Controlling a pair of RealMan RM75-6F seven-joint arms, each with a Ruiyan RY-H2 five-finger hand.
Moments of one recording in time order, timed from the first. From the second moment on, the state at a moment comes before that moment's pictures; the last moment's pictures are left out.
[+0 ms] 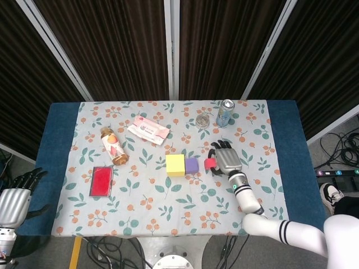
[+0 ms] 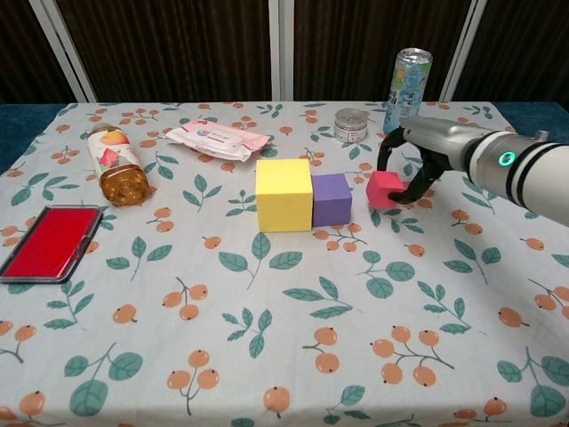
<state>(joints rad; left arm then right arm) -0.06 -1.17 0.01 -1.50 1.56 1.50 -0.03 0.80 -1.66 0.24 -1.40 -0.70 0.90 -0.52</state>
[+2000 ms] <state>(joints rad) -0.06 -1.18 0.01 -1.47 1.55 1.48 -0.06 0.86 -1.72 0.21 -1.37 -0.69 0.94 -0.58</state>
